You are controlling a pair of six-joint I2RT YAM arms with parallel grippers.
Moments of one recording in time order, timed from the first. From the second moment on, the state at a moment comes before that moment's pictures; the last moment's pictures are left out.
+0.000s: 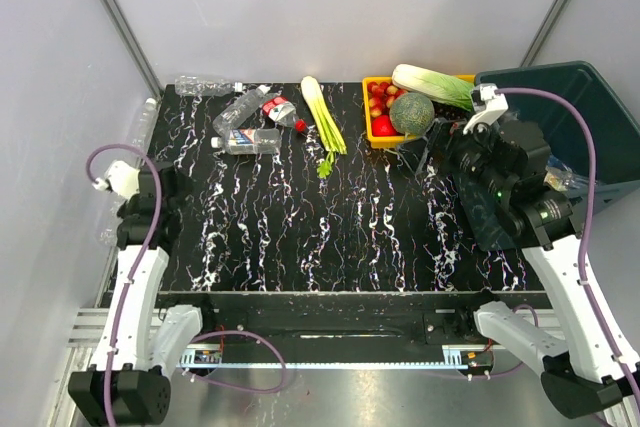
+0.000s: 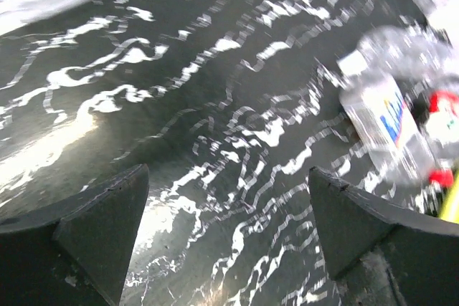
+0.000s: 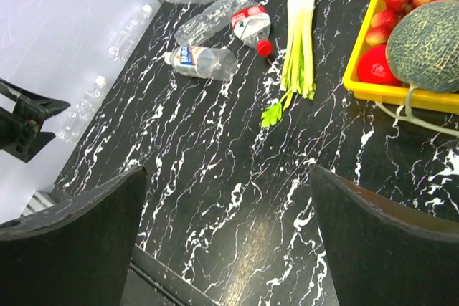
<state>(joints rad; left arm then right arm) 0.01 0.81 0.82 -0.68 -0.46 -0.84 0.35 0.92 1.26 -0.54 -0.22 0.38</state>
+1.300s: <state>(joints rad) 0.22 1.54 0.81 -0.04 -0.77 0.27 0.36 0.77 1.15 -0.44 -0.32 0.41</state>
